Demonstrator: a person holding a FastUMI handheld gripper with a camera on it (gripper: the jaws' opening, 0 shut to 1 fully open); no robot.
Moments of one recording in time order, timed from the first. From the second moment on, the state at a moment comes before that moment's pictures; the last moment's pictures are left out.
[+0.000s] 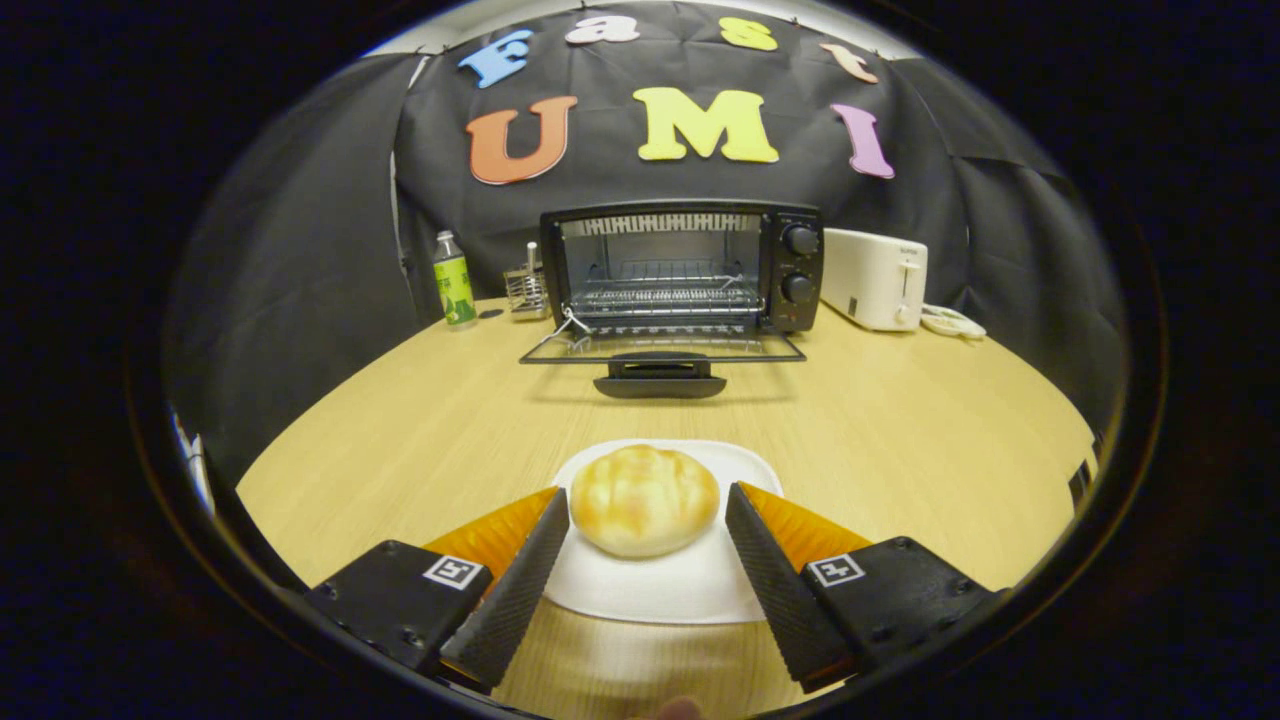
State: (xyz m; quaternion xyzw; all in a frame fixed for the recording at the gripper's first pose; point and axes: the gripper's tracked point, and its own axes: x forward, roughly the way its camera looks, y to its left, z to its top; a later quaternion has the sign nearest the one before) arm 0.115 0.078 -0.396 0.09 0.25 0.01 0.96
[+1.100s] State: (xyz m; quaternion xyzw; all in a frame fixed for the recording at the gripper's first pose) arm 0.175 0.041 -0.287 0.33 0.14 -0.01 0.93
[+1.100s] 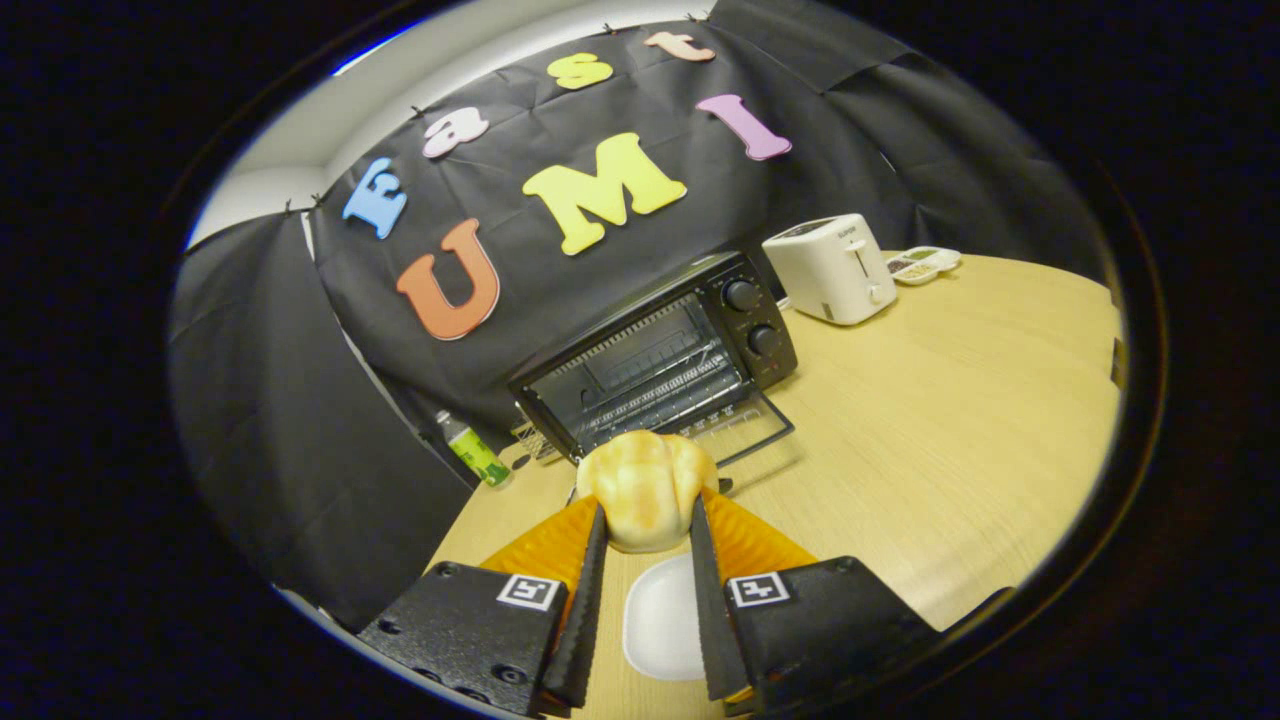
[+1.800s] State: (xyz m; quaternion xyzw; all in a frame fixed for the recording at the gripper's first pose) arm 0.370 0.045 -0.303 0.30 0.18 -0.08 0.94
